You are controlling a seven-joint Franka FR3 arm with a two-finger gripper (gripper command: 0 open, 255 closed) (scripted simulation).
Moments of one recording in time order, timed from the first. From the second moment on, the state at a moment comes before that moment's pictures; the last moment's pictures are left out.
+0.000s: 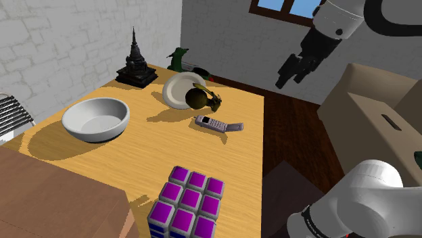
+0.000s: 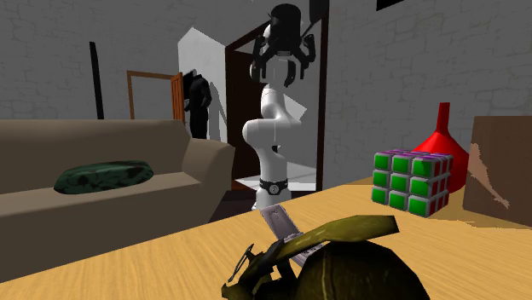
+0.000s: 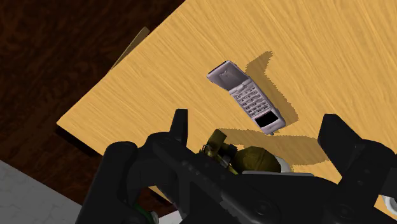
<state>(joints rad) 0.02 -0.82 0.04 -2.28 -0.03 1.66 0.14</state>
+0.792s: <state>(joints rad) 0.07 -0.56 -0.02 -2.35 -0.04 1.93 -0.03</state>
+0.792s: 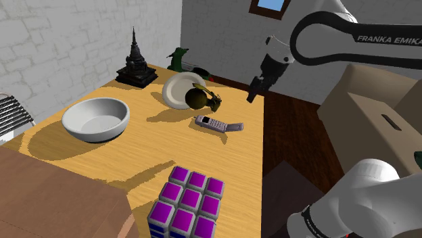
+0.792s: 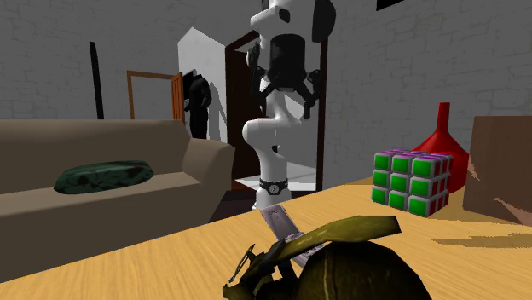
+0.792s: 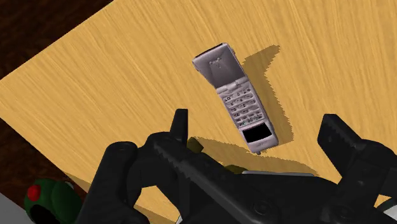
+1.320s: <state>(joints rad) 0.10 -0.30 -0.05 -2.34 -0.03 2.13 -0.18</state>
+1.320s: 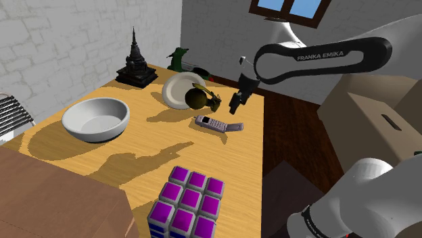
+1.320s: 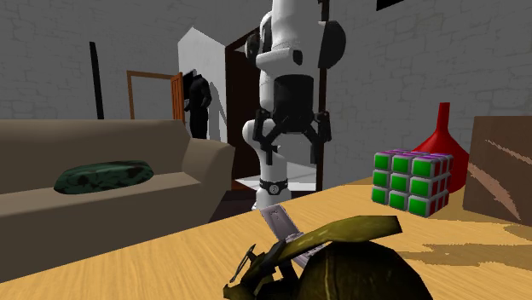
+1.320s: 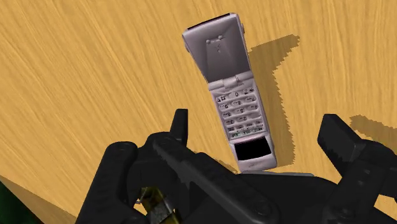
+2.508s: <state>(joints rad) 0.13 0.11 -0.05 -2.26 0.00 2.40 -0.35</state>
